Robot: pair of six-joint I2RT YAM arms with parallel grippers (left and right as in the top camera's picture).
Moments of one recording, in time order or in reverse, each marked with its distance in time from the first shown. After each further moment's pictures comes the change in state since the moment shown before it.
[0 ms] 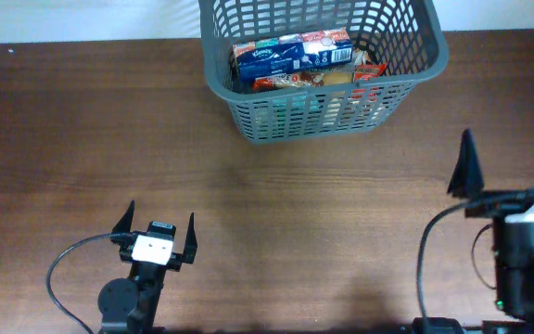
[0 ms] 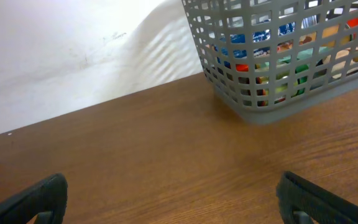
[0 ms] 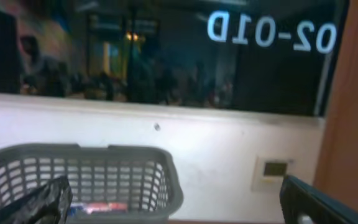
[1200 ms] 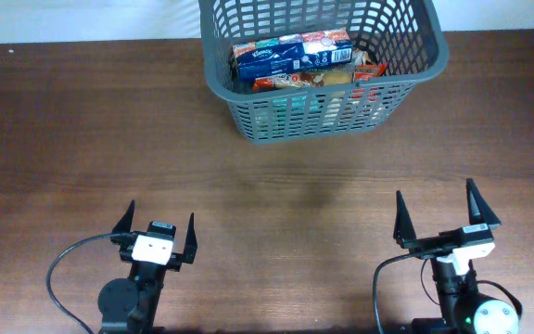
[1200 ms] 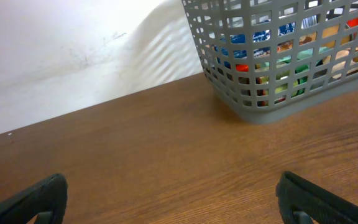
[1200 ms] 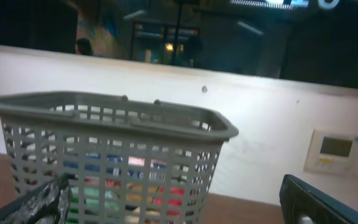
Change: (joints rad) left arm 0.000 -0.001 0.000 0.000 0.000 0.000; right arm 0.045 -0.452 -0.660 0.237 -0.134 -0.002
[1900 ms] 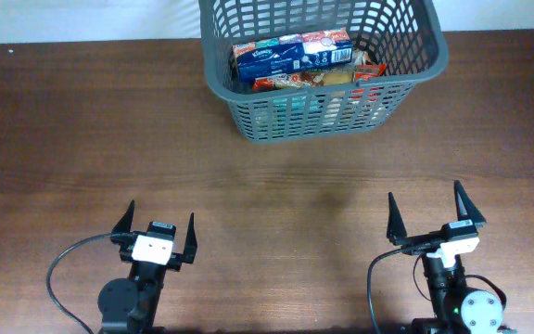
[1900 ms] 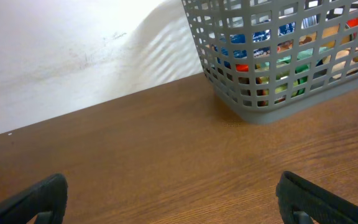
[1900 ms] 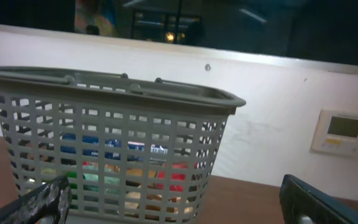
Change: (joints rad) left arm 0.000 0.000 0.000 0.000 0.000 0.000; right arm 0.000 -0.006 -0.124 0.073 0.000 -0.003
